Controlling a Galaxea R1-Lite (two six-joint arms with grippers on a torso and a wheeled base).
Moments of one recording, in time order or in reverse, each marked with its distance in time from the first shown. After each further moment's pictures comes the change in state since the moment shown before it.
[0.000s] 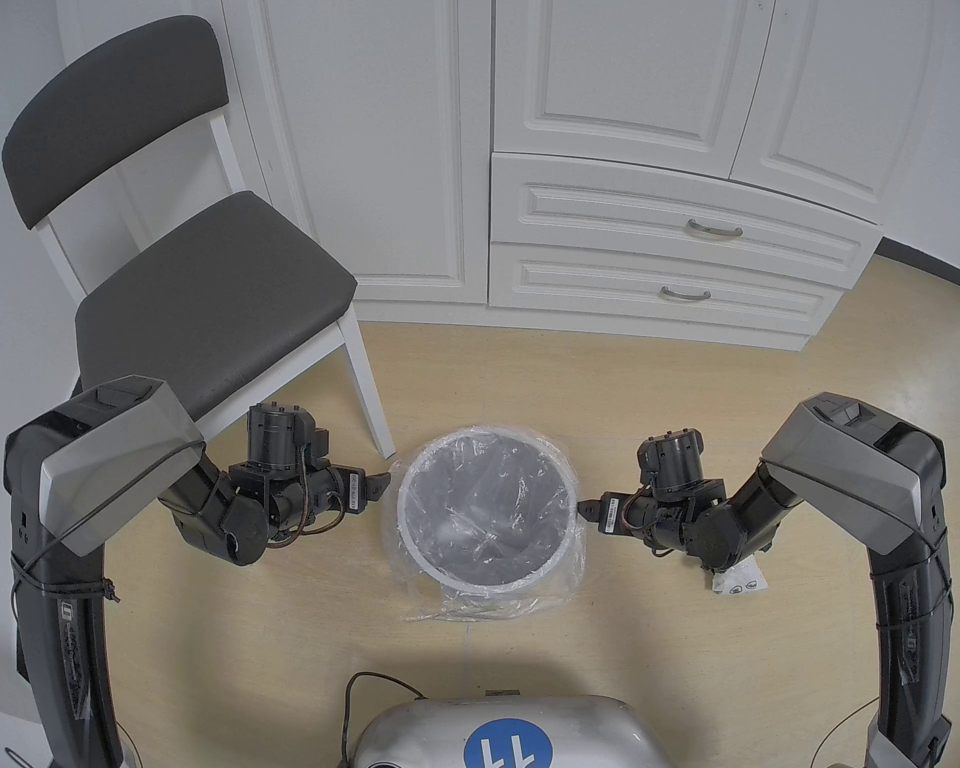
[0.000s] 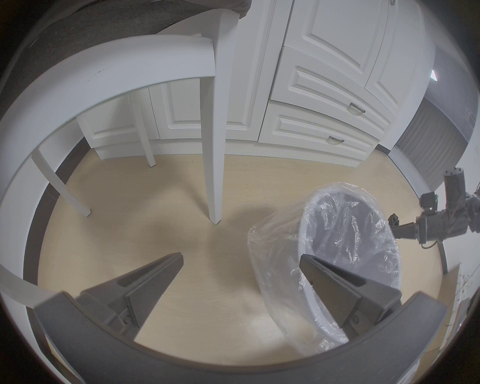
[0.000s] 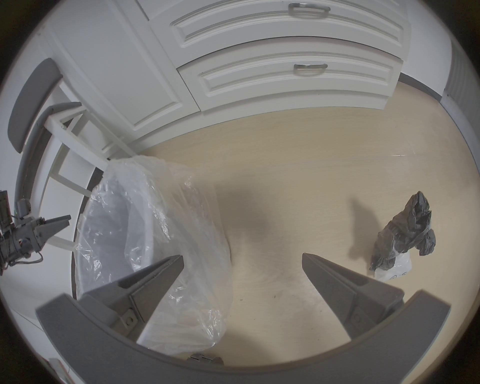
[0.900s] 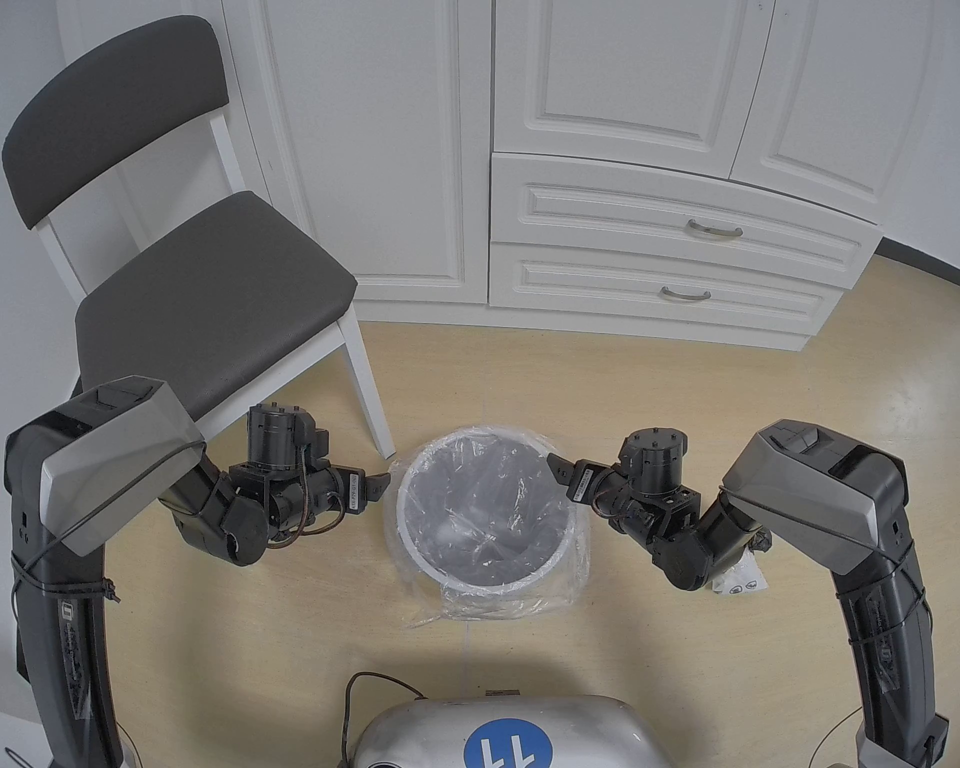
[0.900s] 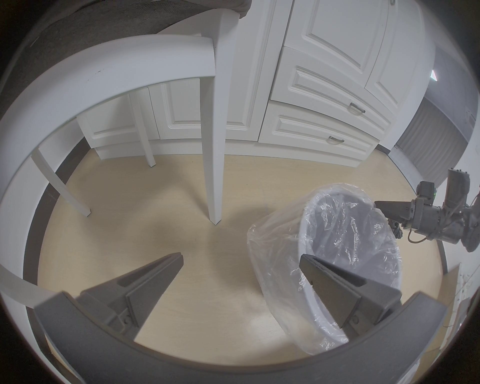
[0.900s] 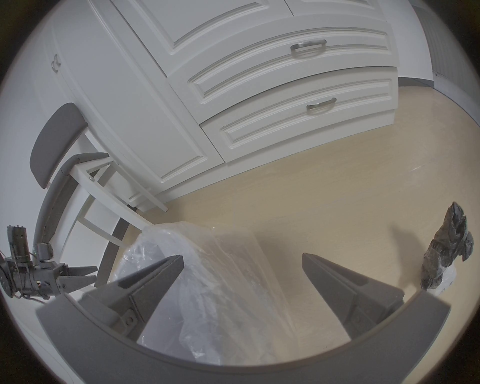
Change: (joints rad) left arm 0.000 0.001 0.001 -0.002 0.000 0.000; right arm 0.047 0.119 -0.073 -0.406 -0.033 0.086
